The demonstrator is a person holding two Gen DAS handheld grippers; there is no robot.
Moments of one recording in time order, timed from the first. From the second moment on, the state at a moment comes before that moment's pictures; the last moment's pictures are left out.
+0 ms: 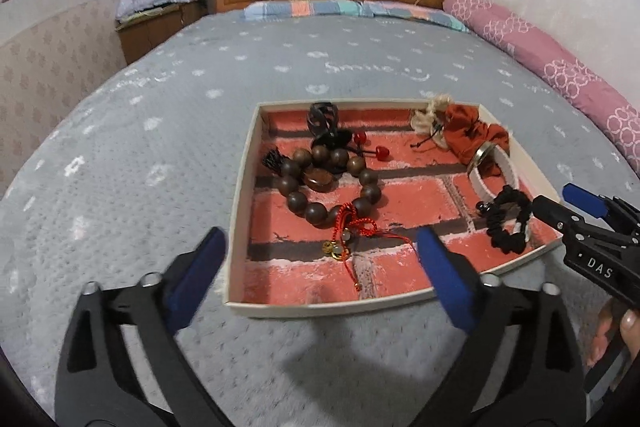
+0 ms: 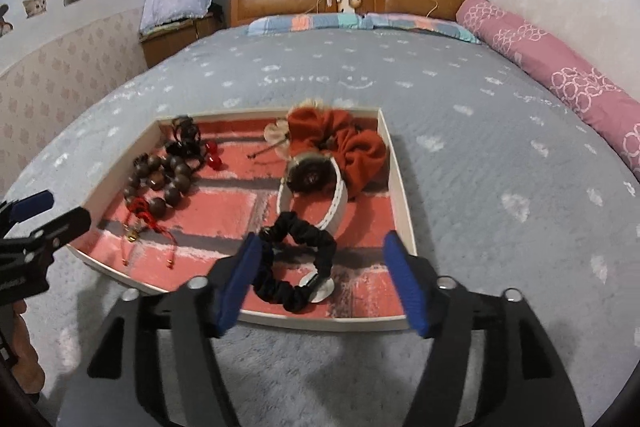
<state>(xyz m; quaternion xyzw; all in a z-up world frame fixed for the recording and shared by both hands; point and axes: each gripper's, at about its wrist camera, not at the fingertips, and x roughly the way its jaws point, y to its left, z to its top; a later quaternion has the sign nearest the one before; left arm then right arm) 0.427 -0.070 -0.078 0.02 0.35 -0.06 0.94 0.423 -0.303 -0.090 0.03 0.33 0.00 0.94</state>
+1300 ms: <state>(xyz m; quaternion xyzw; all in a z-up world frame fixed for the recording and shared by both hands) 0.105 0.002 0.031 0.01 0.24 0.00 0.97 0.085 -0.229 0.039 -0.01 0.21 -0.05 0.98</state>
